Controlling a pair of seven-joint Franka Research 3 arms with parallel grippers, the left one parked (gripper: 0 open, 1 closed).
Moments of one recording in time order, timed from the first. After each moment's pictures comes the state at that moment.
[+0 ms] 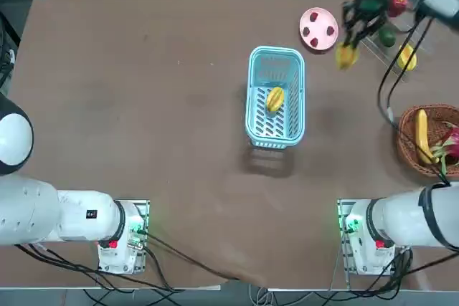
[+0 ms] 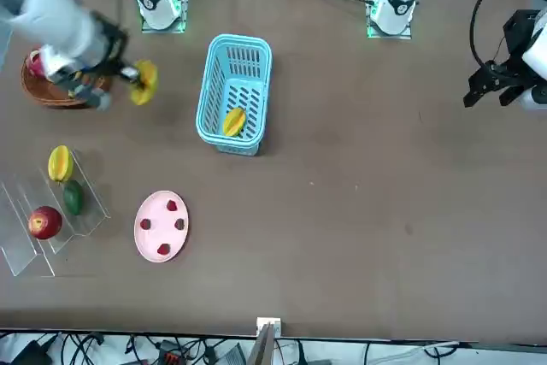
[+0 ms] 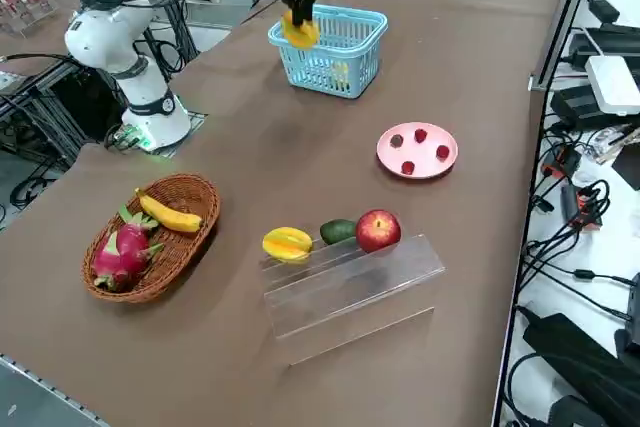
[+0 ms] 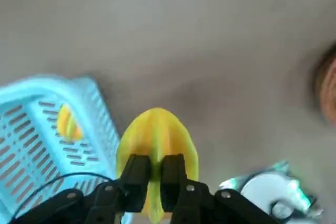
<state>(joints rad) 0.29 -0.14 0.06 -2.01 0.09 1.68 0.73</state>
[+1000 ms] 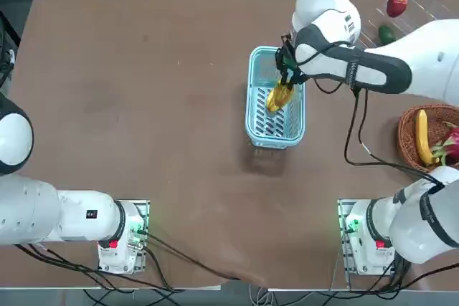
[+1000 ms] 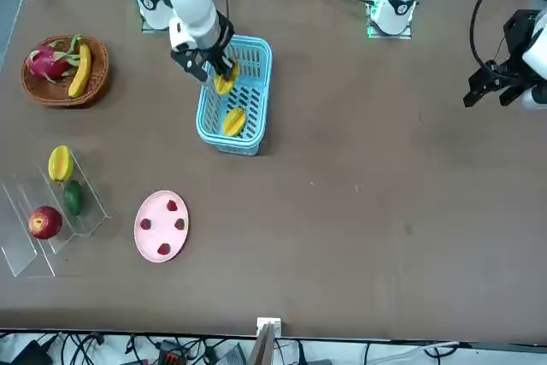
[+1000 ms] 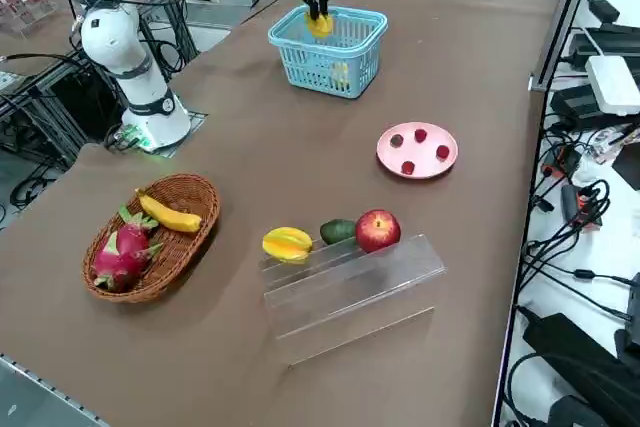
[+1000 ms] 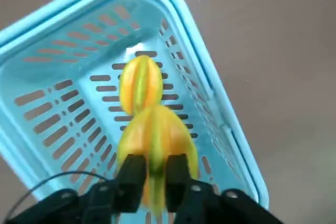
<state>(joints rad) 0.66 -0.01 0.05 -2.15 0.11 2.08 1.22</state>
